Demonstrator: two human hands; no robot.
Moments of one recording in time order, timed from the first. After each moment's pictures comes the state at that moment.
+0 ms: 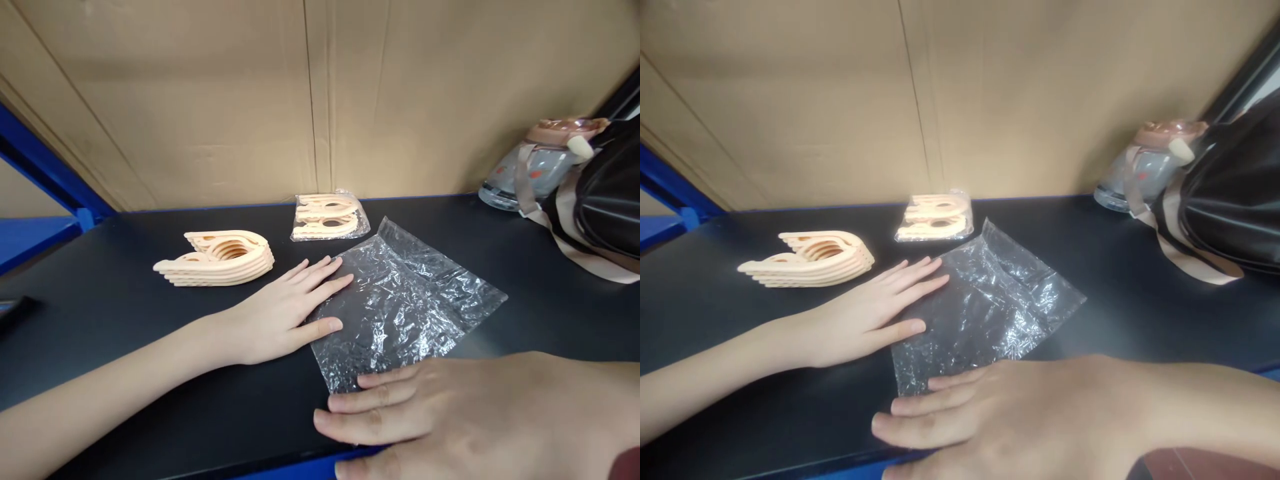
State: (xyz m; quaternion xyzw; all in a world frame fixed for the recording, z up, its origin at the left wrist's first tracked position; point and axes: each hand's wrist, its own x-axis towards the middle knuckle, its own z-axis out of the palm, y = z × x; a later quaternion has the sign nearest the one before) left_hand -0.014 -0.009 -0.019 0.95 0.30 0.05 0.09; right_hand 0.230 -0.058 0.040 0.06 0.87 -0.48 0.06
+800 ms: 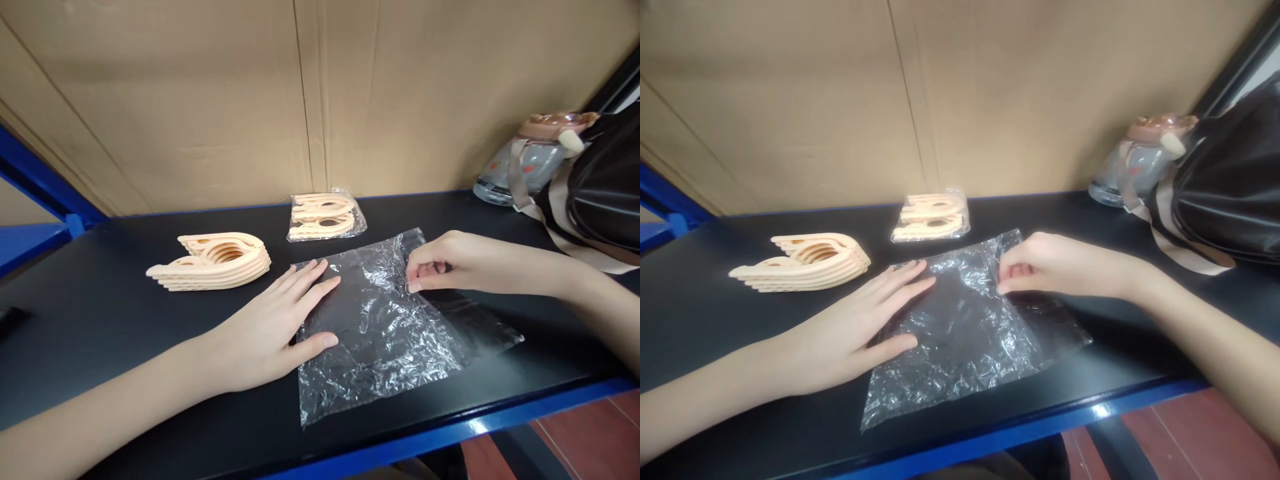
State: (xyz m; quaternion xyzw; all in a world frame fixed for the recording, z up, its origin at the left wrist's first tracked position) left_hand -0.021 -0.026 -0.023 0.94 0.35 0.05 0.04; right_hand 0.303 0.005 0.017 0.42 0.88 -0.22 -0.03
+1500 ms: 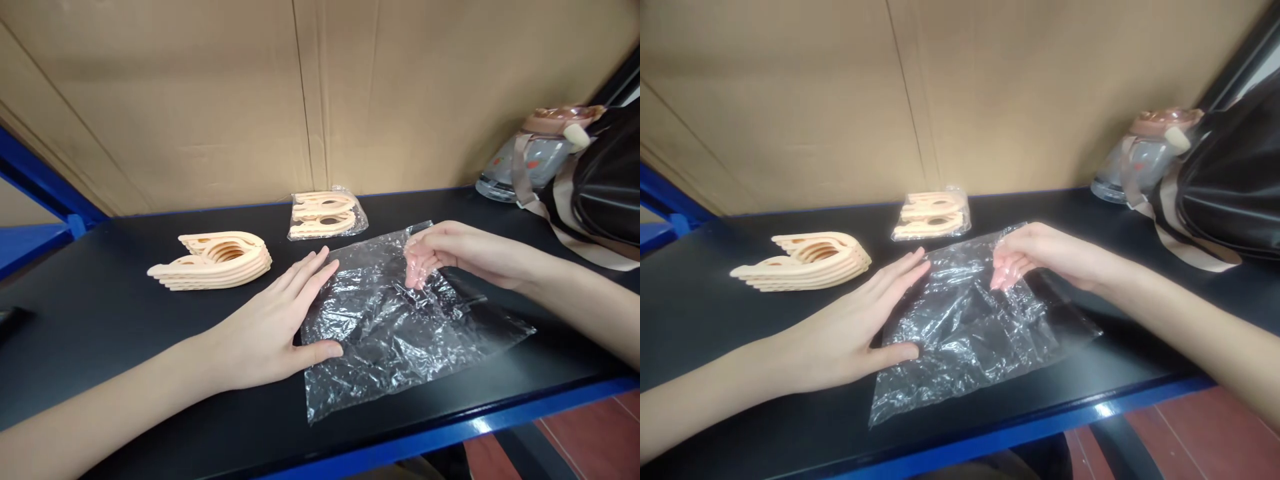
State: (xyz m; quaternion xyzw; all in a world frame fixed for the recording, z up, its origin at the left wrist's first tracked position) left_hand -0.019 -0.025 -0.018 0.93 0.35 0.07 0.06; right_hand 0.284 0.006 0.009 0.47 0.63 -0.57 -0.25
